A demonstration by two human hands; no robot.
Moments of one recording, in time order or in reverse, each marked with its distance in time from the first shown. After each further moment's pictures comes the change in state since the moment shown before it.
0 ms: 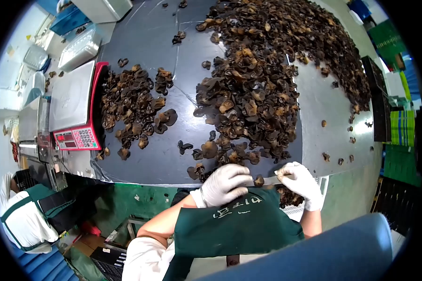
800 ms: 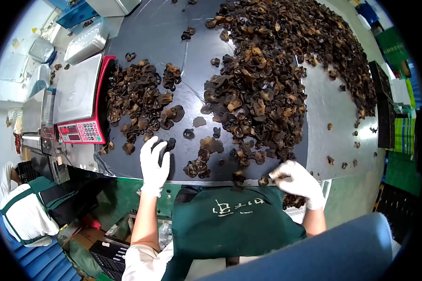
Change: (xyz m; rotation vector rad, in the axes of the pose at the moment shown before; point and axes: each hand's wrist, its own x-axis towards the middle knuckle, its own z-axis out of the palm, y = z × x) left_hand -0.101 -0.042 -0.100 0.718 0.547 -0.549; right_hand 0.017 -0.017 -0.004 -0.094 -0.133 -0.175
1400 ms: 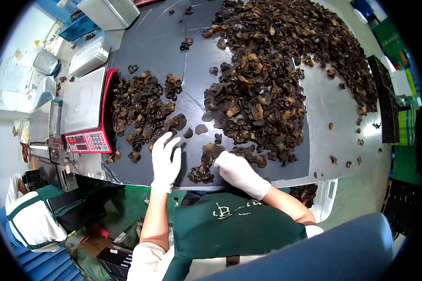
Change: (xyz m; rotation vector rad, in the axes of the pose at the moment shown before) left_hand 0.034 0.022 0.012 -0.064 0.012 0.117; right_hand 0.127 -0.043 0.128 -0.229 0.281 -0.349
